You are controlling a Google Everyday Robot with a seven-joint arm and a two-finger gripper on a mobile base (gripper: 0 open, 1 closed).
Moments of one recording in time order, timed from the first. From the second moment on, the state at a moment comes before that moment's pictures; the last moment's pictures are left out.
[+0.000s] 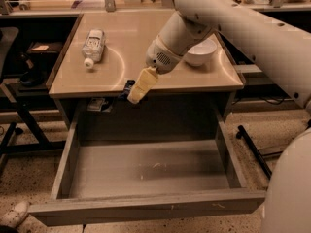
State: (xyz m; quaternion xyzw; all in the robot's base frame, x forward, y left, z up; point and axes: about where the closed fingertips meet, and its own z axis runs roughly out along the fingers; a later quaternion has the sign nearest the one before) arm 0.594 0.035 0.845 -0.59 0.75 0.25 0.18
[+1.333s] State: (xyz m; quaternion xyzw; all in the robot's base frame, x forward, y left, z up) arm 0.519 0.031 0.772 -0.52 0.79 0.28 0.18
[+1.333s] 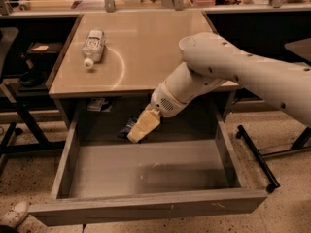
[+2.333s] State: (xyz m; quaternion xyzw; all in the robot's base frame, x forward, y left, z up) arm 0.500 0.042 0.715 -0.47 0.81 0.30 0.18
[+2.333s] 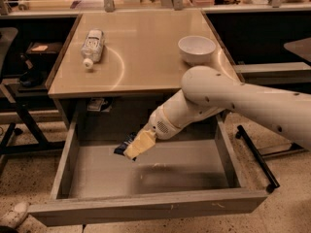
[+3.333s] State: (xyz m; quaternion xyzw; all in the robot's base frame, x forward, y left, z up) arm 0.491 0.050 0.659 -0.43 0.83 0.29 0.20
